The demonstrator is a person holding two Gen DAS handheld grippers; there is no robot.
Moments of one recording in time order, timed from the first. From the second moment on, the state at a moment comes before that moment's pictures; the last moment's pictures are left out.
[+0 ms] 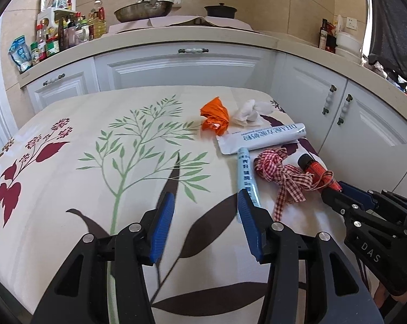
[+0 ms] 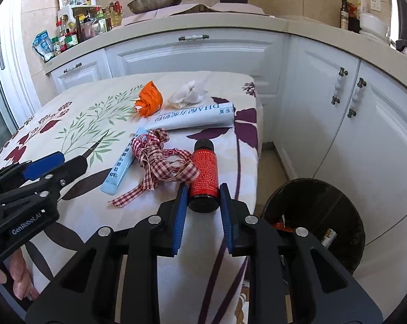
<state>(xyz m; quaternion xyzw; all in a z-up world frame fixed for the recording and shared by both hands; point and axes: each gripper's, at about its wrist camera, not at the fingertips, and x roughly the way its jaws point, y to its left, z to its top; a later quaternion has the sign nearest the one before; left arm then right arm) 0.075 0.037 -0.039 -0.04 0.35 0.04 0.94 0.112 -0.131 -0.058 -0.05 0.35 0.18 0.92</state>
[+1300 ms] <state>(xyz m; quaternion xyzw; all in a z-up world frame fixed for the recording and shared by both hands) 0.082 0.020 -0.040 -0.02 0.36 0.02 0.93 0.104 -0.163 -0.046 -0.01 0.32 0.18 0.93</state>
